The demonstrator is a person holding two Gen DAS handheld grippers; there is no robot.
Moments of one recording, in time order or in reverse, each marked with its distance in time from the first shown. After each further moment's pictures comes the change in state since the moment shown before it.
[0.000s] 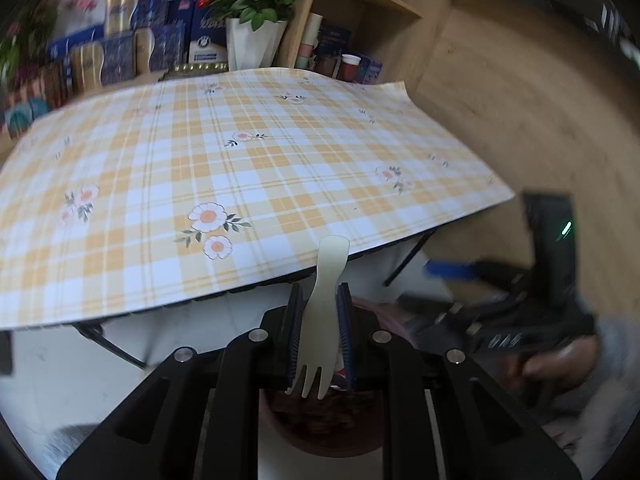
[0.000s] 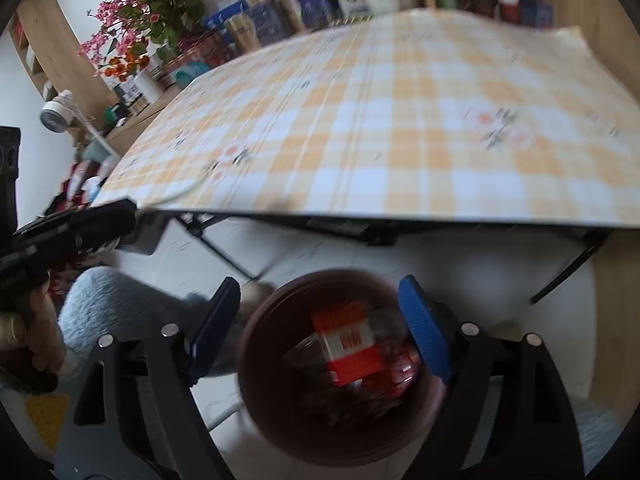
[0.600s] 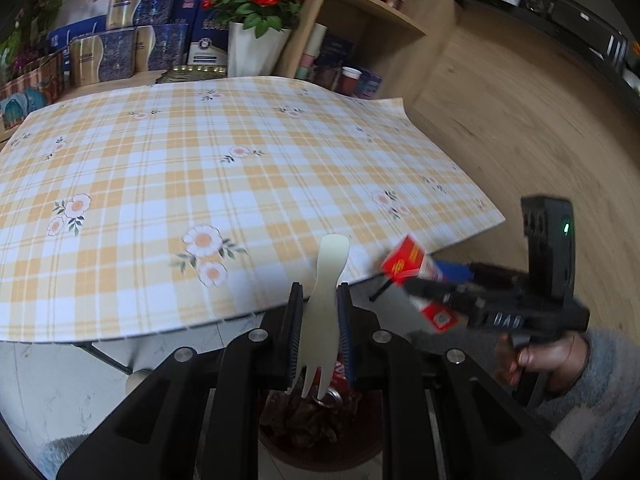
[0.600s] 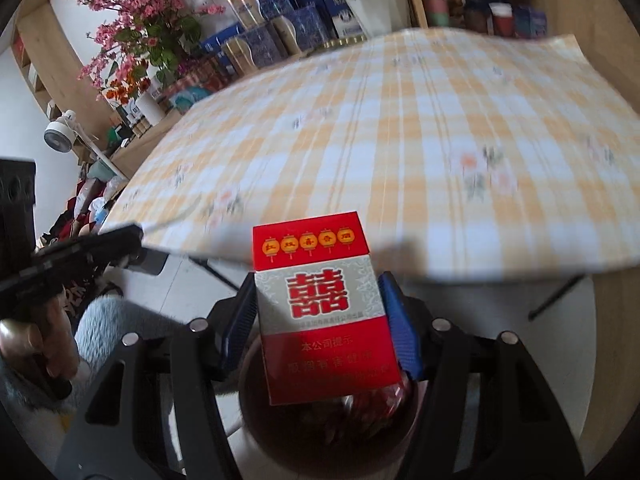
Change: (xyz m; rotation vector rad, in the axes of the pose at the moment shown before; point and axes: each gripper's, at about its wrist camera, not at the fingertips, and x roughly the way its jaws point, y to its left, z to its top) left arm -0.002 0.013 0.022 -0.077 -0.023 -0.070; right arm -0.010 -0.019 0.022 0.049 -0.020 0.058
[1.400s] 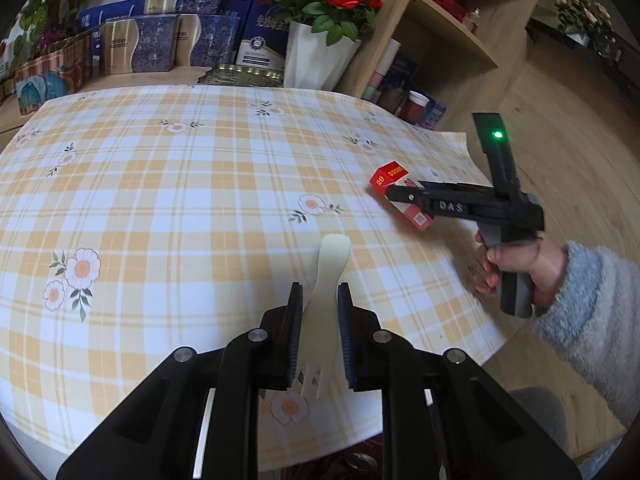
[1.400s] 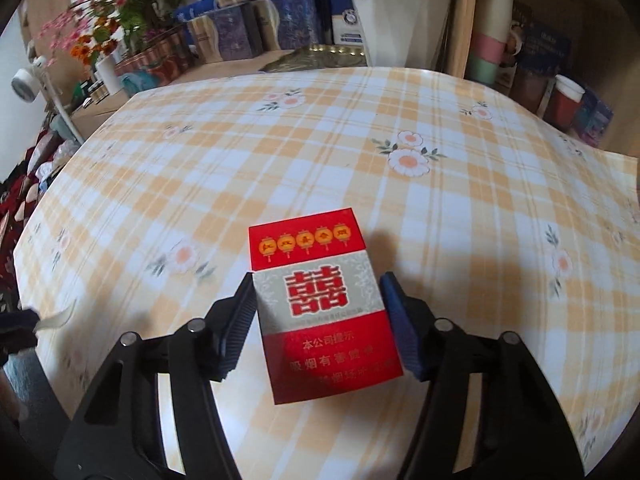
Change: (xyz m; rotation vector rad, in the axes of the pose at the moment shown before) left arm 0.067 0.078 0.078 -0.121 -0.037 0.101; right arm 0.141 -0.050 0.219 -0.250 0.042 -0.153
